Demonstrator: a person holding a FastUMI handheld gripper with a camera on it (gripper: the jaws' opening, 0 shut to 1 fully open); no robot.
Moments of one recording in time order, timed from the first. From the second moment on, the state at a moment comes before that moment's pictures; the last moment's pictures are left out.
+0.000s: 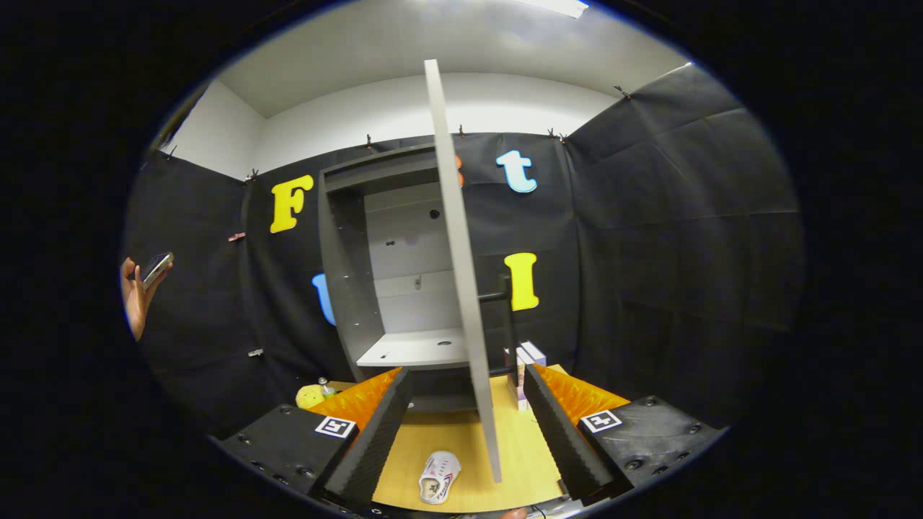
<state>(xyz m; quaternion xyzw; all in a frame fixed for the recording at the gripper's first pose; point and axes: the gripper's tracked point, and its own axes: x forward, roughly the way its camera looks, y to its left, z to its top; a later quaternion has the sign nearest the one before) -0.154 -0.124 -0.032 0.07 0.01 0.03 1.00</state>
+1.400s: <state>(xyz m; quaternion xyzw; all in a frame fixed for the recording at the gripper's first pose) -0.091 0.013 -0.529 0.04 0.41 0.02 0.91</state>
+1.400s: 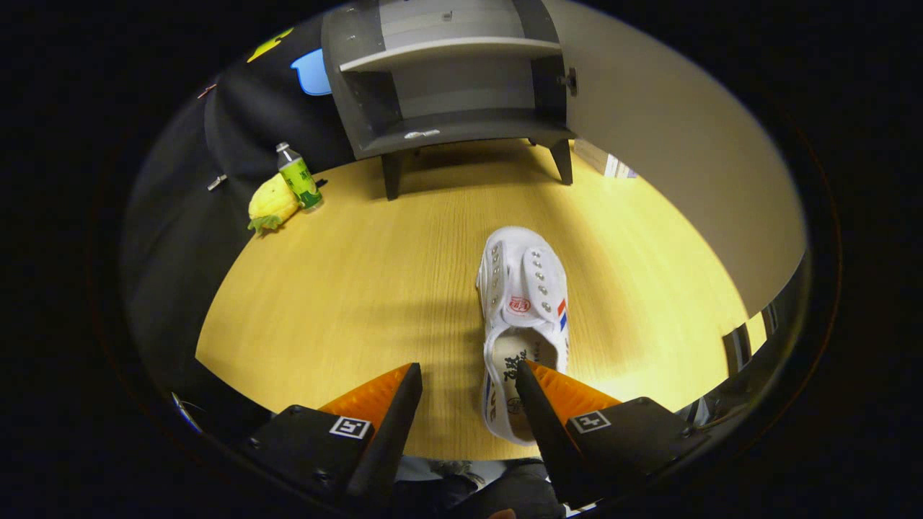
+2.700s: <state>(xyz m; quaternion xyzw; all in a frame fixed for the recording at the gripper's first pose) -0.034 0.003 -0.419 0.05 0.24 0.03 0.97</state>
